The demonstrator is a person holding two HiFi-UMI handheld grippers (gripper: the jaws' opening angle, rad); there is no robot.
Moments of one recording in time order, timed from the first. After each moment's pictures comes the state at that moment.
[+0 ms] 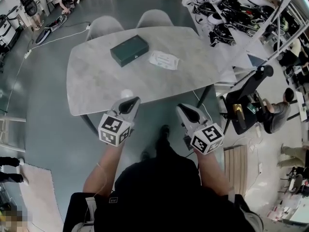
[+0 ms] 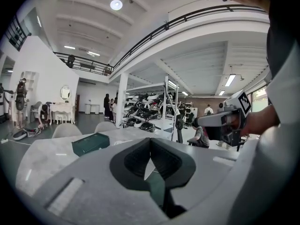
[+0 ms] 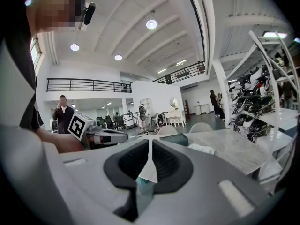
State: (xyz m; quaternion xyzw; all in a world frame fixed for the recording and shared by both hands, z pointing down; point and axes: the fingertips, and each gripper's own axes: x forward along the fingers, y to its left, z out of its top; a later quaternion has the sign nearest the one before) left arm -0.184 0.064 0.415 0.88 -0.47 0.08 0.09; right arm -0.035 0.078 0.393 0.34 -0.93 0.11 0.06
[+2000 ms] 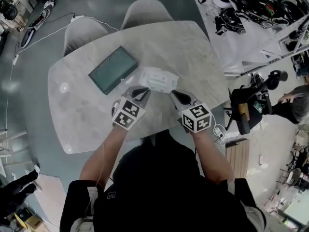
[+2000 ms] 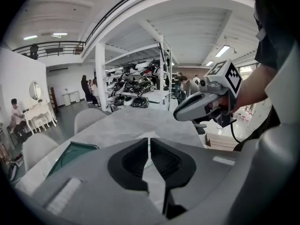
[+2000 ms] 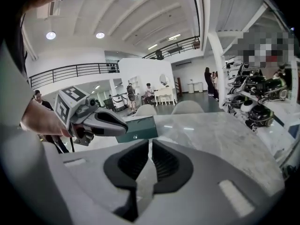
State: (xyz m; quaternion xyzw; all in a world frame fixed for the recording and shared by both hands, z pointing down) left arm -0.125 -0.304 0.542 0.89 -0.35 0.28 0.08; right arm -0.038 -0.302 0.541 0.35 -0.90 0.19 0.19
